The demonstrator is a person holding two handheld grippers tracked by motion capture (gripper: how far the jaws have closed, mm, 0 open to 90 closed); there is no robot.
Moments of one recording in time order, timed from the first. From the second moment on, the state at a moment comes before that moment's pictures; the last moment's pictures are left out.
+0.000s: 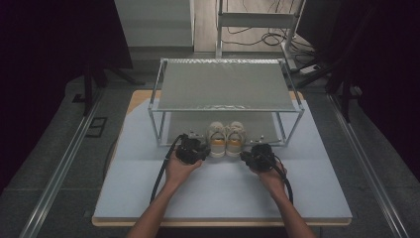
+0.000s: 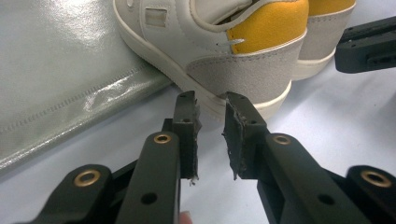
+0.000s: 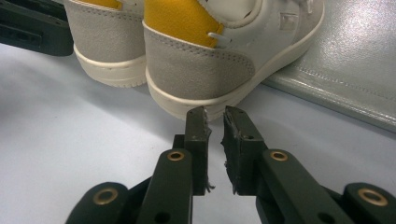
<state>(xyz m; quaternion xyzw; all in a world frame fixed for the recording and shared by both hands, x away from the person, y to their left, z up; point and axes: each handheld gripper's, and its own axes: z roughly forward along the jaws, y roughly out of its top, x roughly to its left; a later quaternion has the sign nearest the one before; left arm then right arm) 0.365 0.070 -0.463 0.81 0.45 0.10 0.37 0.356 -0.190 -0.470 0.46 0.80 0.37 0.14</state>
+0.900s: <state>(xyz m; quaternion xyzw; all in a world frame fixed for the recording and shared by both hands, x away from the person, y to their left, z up) 0.369 0.063 -0.455 0.81 0.44 0.11 0.37 0.358 -0.189 -0.464 0.46 0.79 0.38 0.16</state>
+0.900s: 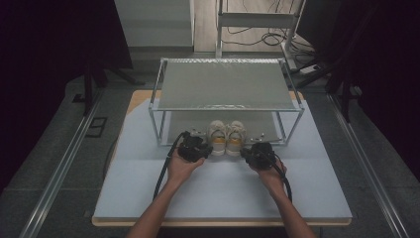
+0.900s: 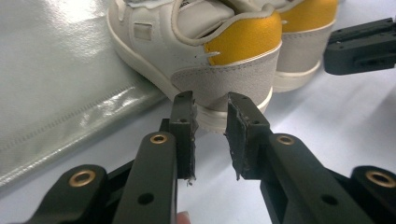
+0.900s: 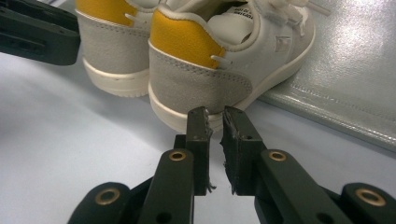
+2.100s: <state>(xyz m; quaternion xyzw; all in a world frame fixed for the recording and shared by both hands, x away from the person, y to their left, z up) 0.391 0.051 -0.457 0.81 0.44 0.10 0.37 0.365 -0.175 -0.456 0.45 0.79 0.38 0.19</state>
